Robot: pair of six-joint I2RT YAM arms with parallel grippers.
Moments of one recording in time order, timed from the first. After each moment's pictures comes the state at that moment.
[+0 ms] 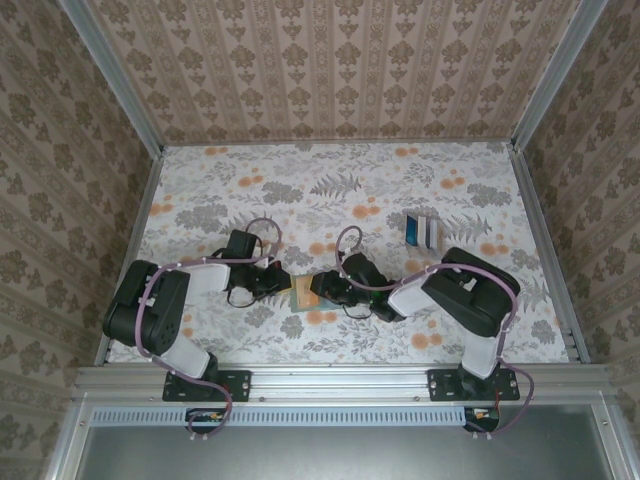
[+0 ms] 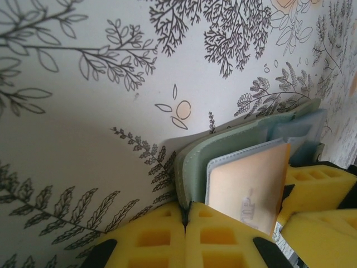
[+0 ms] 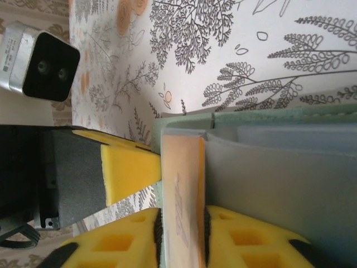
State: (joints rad) left arm -0.37 1.56 0.58 -0.12 0.66 -0.60; right arm 0.83 1.82 0.63 0.64 -0.22 1.14
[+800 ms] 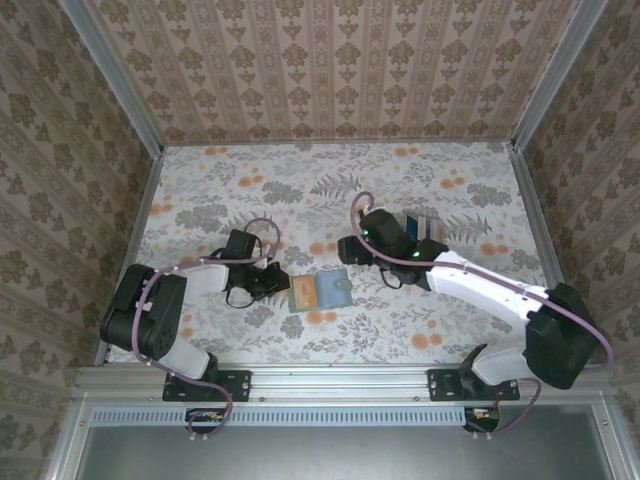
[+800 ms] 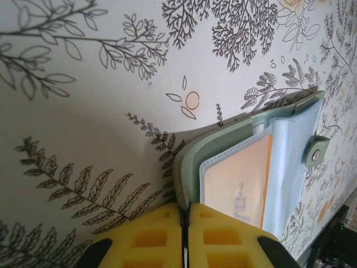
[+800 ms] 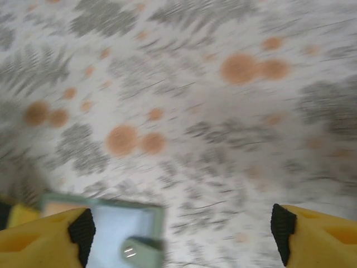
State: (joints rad) left arm -0.37 1.51 0.58 -0.19 0.61 -0.58; right arm 0.65 1.33 0.95 -0.40 0.26 0.43
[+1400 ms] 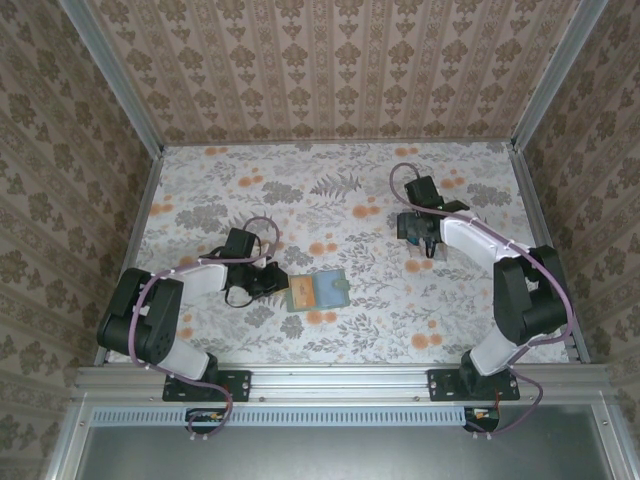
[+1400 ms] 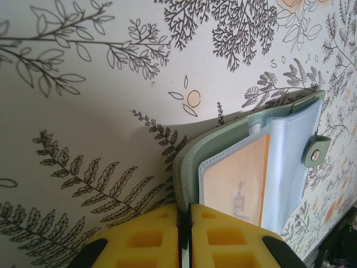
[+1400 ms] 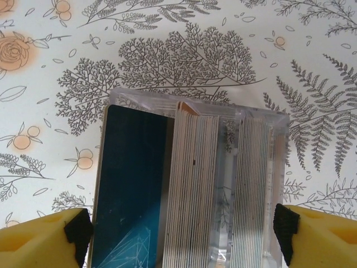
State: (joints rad) left arm -0.37 1.50 0.59 -0.23 0.59 -0.56; right arm 0.26 1.62 1.08 -0.55 0.30 0.31
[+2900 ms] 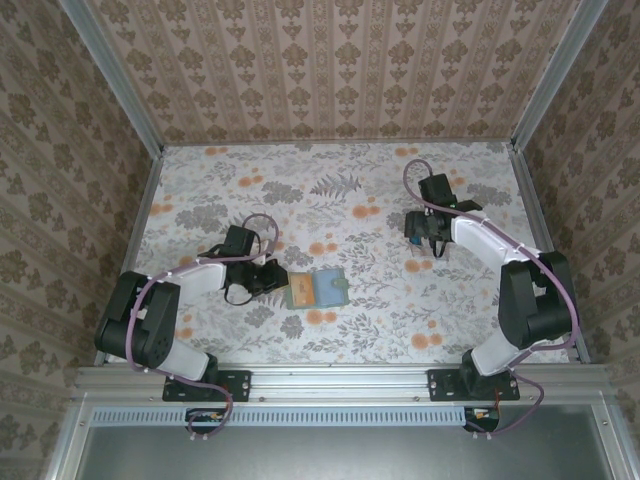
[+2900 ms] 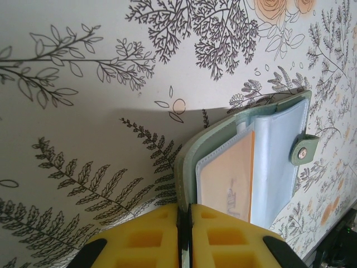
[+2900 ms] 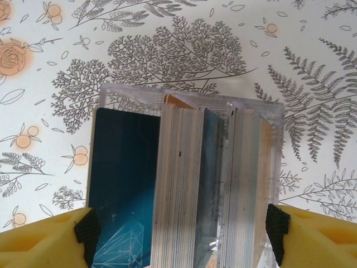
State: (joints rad) left arm -0.37 1.47 0.62 -0.26 0.58 -0.56; right arm 0.19 1.59 1.06 -0.56 0.19 0.31
